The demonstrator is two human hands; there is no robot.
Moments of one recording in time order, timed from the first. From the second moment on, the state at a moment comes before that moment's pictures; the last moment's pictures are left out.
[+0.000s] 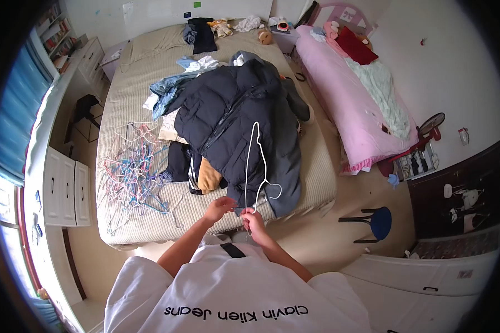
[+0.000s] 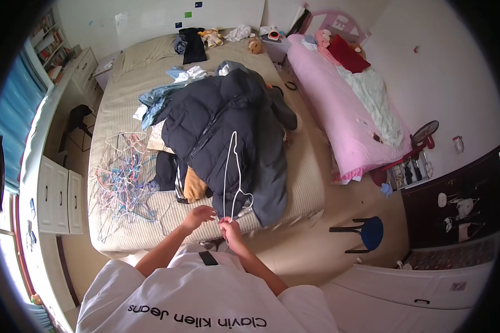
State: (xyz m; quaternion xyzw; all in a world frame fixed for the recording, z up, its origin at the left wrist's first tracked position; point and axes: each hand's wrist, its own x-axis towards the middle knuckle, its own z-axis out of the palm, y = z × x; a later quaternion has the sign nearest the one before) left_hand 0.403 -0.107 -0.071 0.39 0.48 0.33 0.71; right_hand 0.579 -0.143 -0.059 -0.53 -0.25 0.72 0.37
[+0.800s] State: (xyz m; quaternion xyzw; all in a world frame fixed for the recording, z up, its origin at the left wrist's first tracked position) left_hand 0.536 0.161 -0.075 0.70 0.59 0.29 0.28; right_hand 0.722 0.027 -0.076 -0.52 -0.22 0.71 0.42
